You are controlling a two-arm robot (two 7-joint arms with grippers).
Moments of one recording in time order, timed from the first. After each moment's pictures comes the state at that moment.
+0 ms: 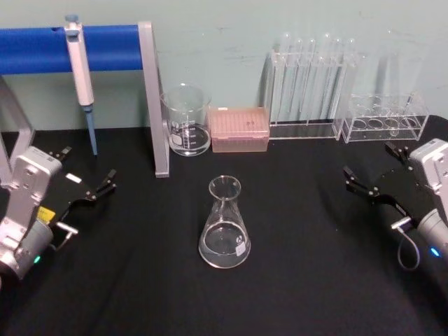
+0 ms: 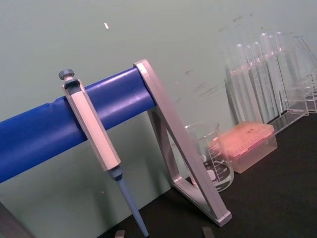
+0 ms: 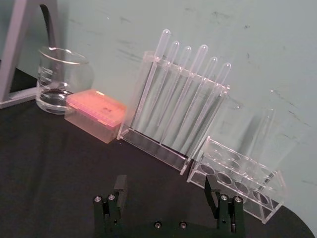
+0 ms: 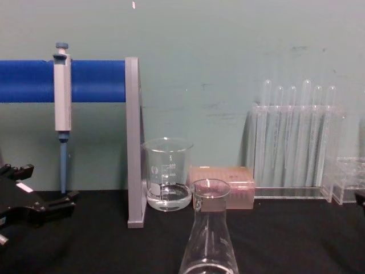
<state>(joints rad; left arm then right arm) -0.20 0.60 0.45 -1.41 -0.25 -0.12 0.03 0.17 0.61 -0.40 -1.43 0.25 -0.14 0.04</state>
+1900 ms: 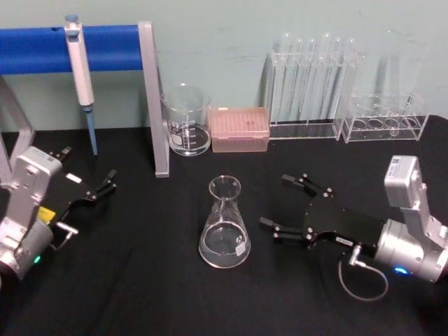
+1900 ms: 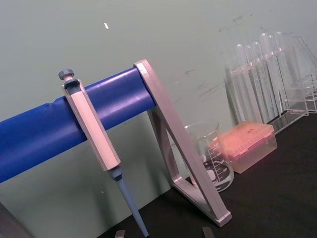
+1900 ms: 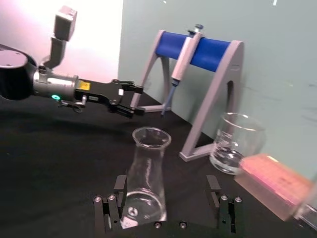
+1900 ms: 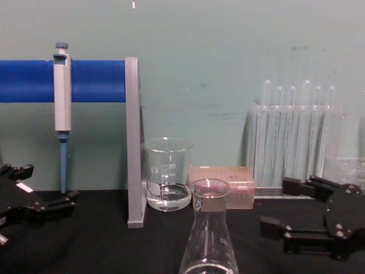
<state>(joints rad) -0.20 0.60 0.45 -1.41 -0.25 -0.12 0.03 0.23 0.56 -0.44 -1.42 0.44 -0.24 0.72</state>
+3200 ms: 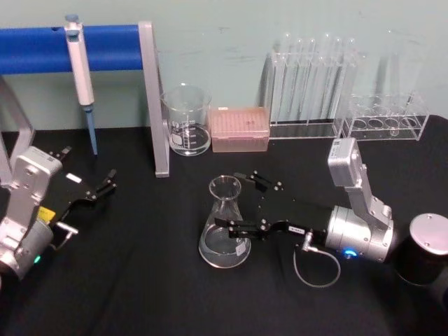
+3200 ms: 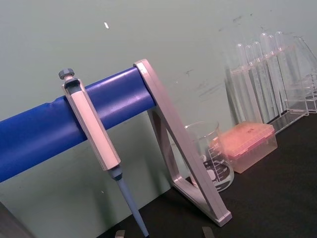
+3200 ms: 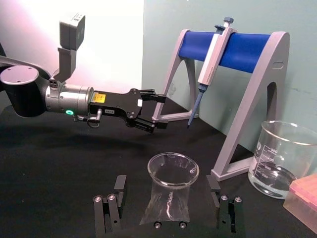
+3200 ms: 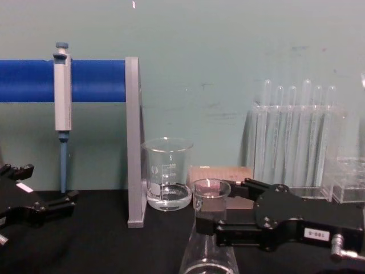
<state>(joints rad) -0.20 0.60 0.45 -1.41 -0.25 -0.12 0.03 0.40 0.43 -0.57 -1.24 0.48 -0.20 0.80</state>
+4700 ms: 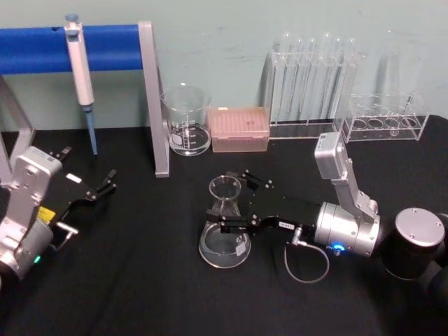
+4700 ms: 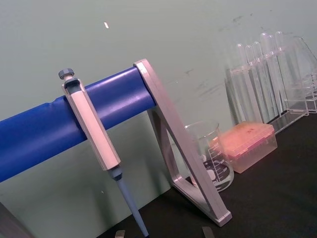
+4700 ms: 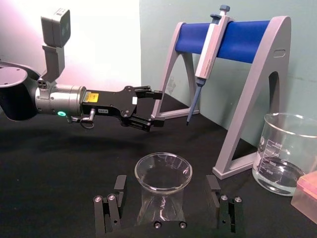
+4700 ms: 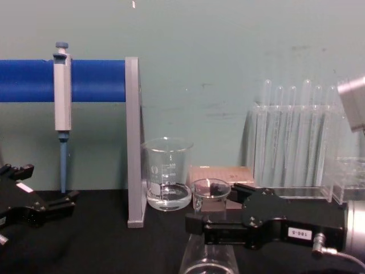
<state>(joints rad) -0.20 0.60 0.45 -1.41 -0.25 -0.12 0.03 0.46 0.38 -0.59 -1.14 0.49 -0.19 0.81</state>
